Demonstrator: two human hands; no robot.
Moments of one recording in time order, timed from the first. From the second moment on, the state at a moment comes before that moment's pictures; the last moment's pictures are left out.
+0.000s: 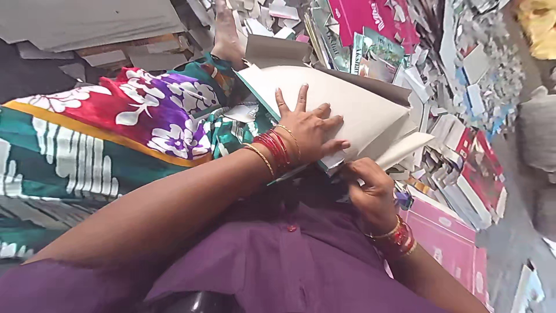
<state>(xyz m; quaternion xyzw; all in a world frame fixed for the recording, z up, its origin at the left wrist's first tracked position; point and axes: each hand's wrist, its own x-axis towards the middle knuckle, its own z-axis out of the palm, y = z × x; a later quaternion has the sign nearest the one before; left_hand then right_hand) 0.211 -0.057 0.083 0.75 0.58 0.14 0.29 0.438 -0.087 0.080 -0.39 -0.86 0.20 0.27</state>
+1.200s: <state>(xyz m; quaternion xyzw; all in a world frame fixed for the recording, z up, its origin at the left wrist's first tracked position) 0.229 -0.034 0.068 0.68 0.62 0.10 0.37 0.438 -0.066 0.096 -0.28 -0.93 0.19 0.15</state>
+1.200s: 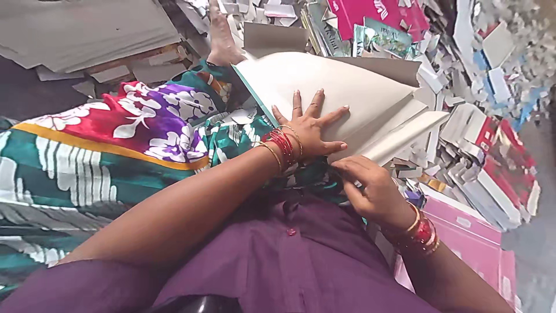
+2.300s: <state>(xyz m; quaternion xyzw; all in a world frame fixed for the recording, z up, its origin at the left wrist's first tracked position) 0.218 0.006 0.066 0.66 0.65 0.11 0.36 0.429 0.010 0.096 -0.07 -0.98 -0.06 0.16</state>
